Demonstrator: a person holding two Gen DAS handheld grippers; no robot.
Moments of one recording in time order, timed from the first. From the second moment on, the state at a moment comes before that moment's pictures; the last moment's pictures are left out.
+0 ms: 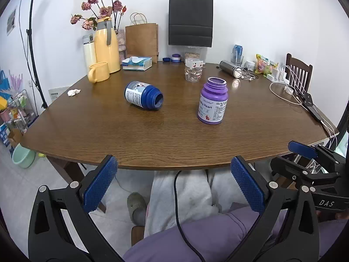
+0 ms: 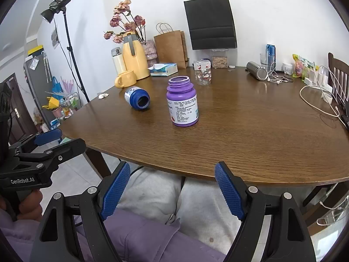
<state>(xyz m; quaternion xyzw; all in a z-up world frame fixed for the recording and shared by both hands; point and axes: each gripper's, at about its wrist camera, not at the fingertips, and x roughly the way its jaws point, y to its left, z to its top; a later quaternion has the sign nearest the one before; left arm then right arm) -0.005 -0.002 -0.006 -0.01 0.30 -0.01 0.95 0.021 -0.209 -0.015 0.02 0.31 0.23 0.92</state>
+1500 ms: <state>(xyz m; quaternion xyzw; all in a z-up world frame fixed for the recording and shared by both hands) -0.004 0.000 -0.005 -0.01 0.30 -0.01 0.95 0.022 -0.212 -0.014 0.03 0.32 0.23 0.92</state>
